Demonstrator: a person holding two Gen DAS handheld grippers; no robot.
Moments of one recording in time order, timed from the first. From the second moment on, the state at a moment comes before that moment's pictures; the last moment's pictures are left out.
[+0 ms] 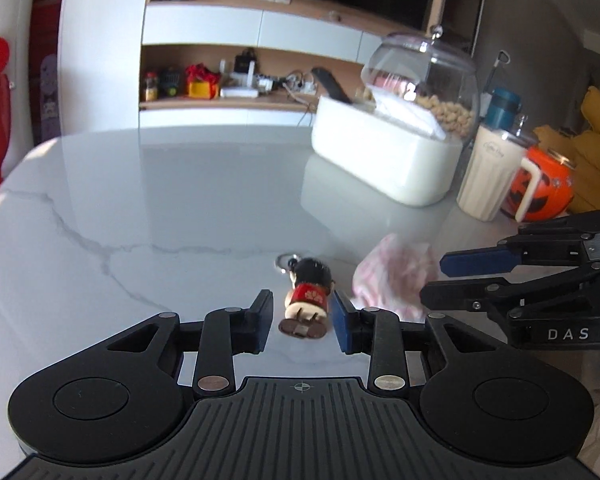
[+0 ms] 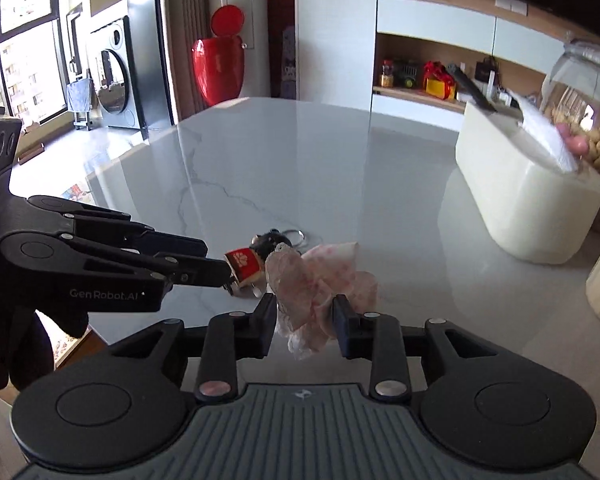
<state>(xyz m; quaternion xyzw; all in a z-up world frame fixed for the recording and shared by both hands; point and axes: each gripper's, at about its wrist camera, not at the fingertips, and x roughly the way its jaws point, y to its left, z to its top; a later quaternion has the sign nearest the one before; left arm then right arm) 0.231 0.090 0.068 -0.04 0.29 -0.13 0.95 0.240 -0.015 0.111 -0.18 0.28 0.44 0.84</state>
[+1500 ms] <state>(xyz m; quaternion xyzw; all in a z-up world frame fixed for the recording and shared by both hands) 0.208 0.089 -0.095 0.09 0.65 -0.23 0.72 0.147 -0.080 0.034 -0.34 0.33 0.50 0.73</state>
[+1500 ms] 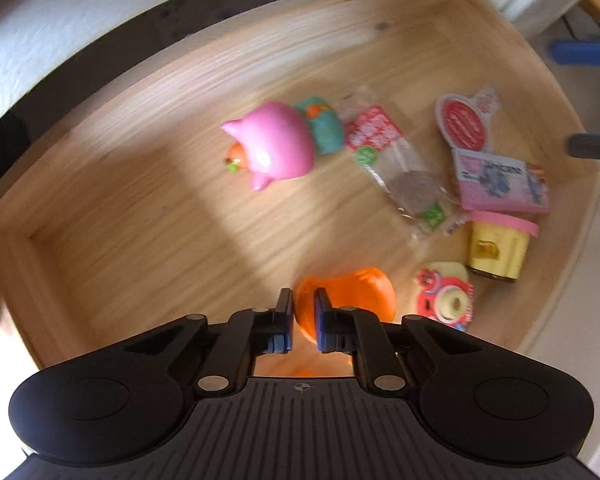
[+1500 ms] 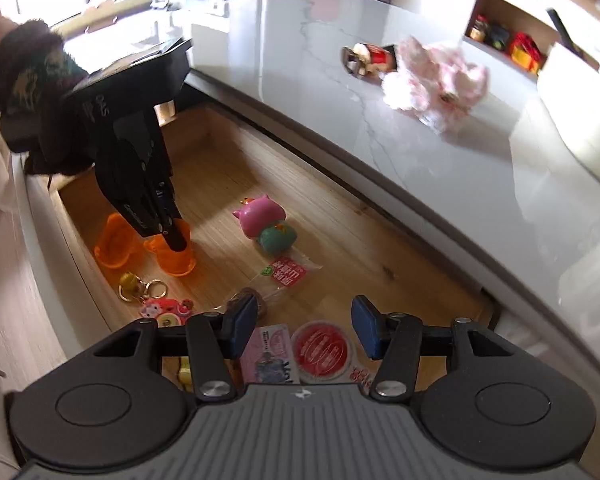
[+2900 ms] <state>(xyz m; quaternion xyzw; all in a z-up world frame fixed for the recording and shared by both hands) 0.115 0.144 -0.017 -0.08 0.51 -0.21 0.83 0.137 -0.011 0.031 -0.39 0.36 0.52 0.67</state>
